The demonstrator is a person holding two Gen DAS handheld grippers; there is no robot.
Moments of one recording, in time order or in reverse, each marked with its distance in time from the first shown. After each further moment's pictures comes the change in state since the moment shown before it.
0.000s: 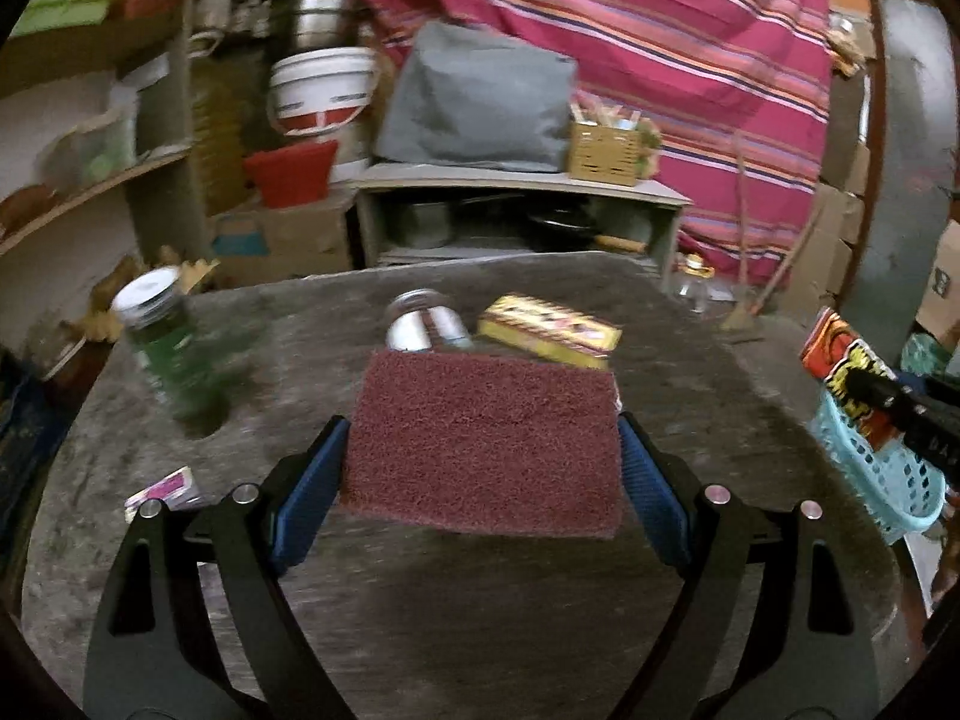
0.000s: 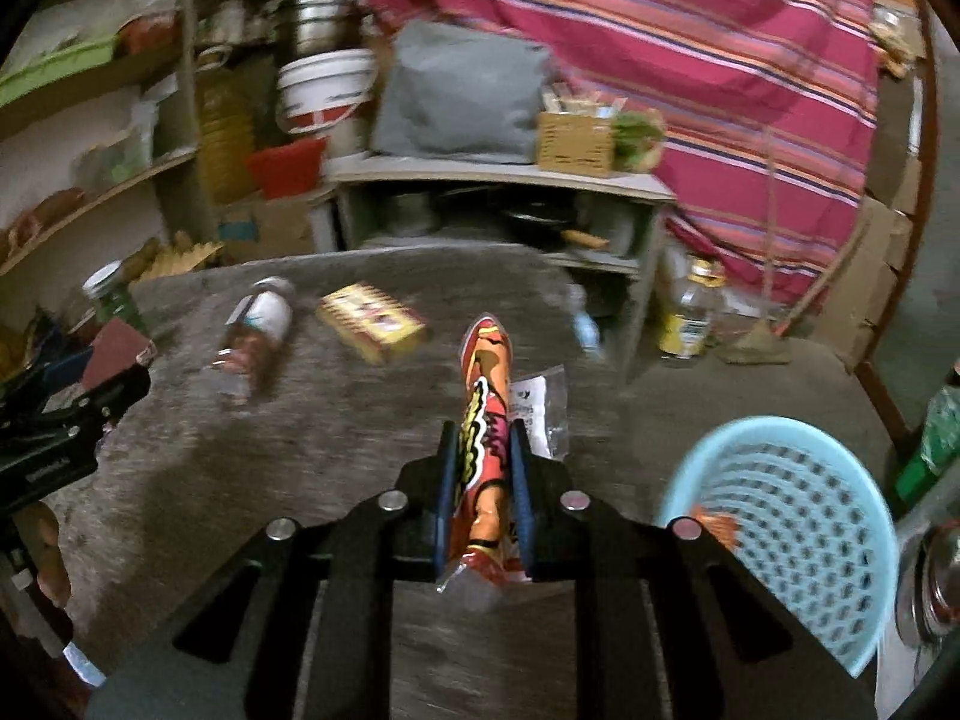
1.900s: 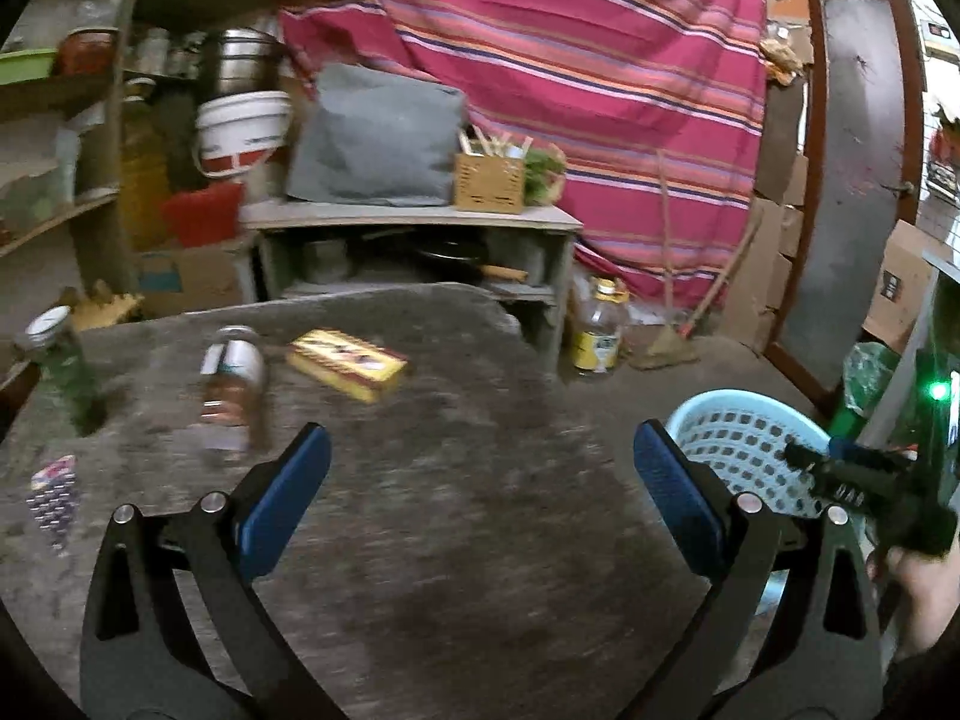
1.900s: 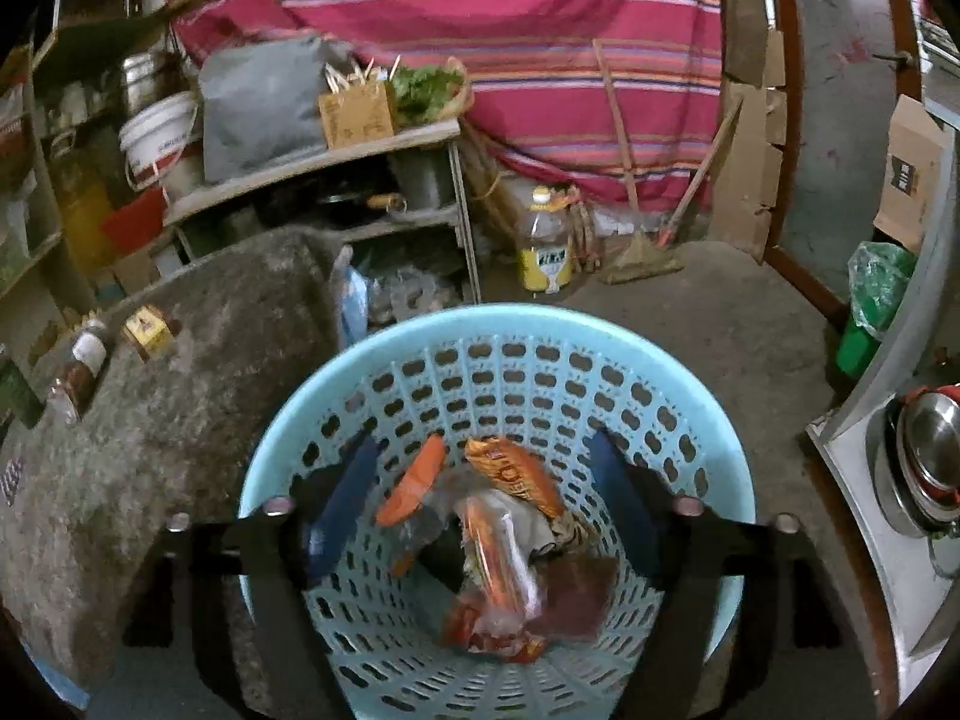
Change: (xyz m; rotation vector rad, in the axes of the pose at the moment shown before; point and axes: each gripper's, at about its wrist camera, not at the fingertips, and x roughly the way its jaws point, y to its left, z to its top) left arm -0.032 -0.145 -0.007 0.004 -0.090 -0.086; right arm 0.002 -0.206 -0.065 0.260 0.039 -0.163
